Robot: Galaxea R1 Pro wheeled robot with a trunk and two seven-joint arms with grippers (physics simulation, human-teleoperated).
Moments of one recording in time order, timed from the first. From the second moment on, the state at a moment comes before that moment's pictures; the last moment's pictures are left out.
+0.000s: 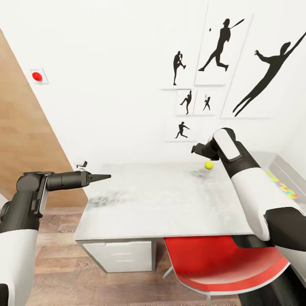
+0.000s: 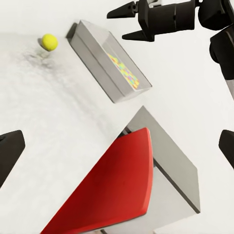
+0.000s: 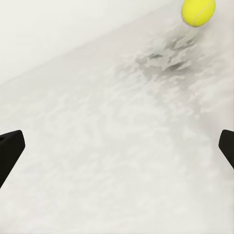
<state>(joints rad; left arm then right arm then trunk) -0.84 0.22 0.22 -1.25 -0.11 1.02 -1.56 -1.33 -0.07 0.20 -0.77 -1.04 0.92 -0.80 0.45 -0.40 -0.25</state>
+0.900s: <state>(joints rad) -0.84 0.24 0.23 -1.25 -0.12 1.03 -1.56 -1.33 -0.07 0.27 -0.84 -1.02 0.97 -0.84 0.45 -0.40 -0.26</state>
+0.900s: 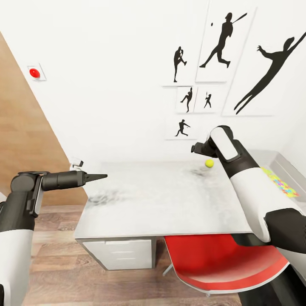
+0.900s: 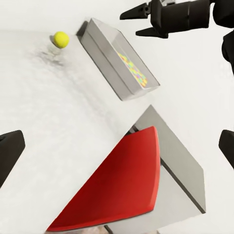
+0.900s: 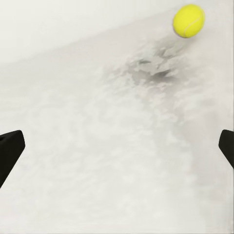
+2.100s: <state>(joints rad) -0.81 0.47 -0.12 -1.34 0.40 1.04 -1.57 -1.37 -0.07 0.31 -0.84 -0.99 0.98 -0.89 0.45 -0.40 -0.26</state>
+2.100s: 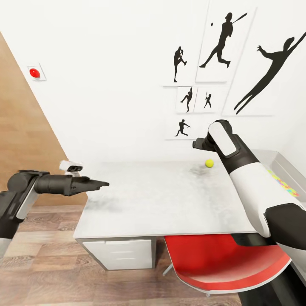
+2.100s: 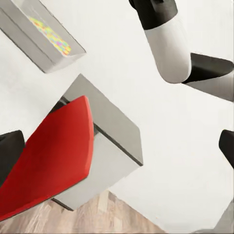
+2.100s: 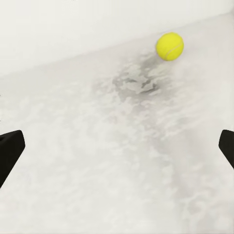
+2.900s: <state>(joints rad) -1.00 0.04 -0.46 -1.46 0.41 1.04 -1.55 -1.37 -0.07 0.31 -0.84 -0.99 0.97 -0.88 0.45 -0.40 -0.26</state>
